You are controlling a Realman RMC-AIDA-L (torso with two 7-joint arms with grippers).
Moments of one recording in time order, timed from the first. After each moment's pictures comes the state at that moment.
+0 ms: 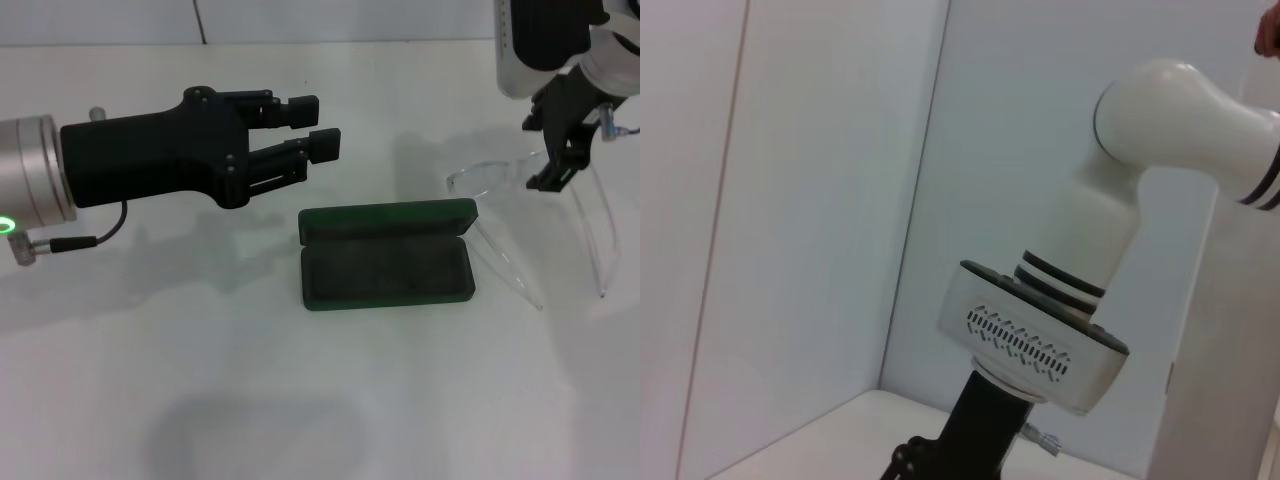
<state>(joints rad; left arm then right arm) -0.25 -2.09 1.20 1.28 1.51 1.50 -1.75 1.03 2.01 -1.32 -0.93 -2.79 -1.45 1.90</state>
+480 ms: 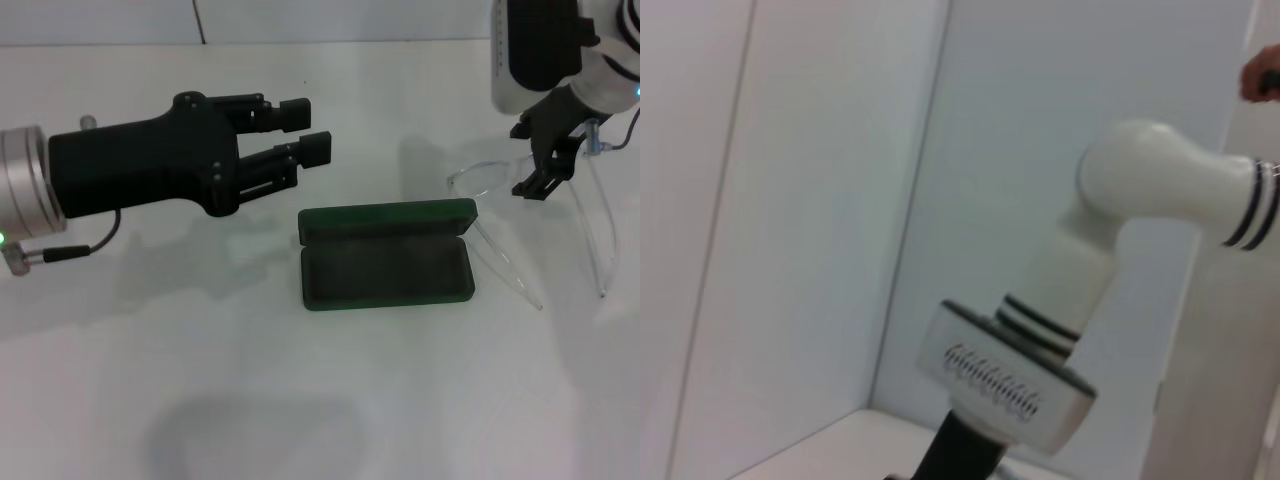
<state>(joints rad) -0.24 -2.09 1.18 1.22 1.47 1.54 -1.70 1.01 2.02 -1.33 -0.85 -2.75 -1.32 1.87</state>
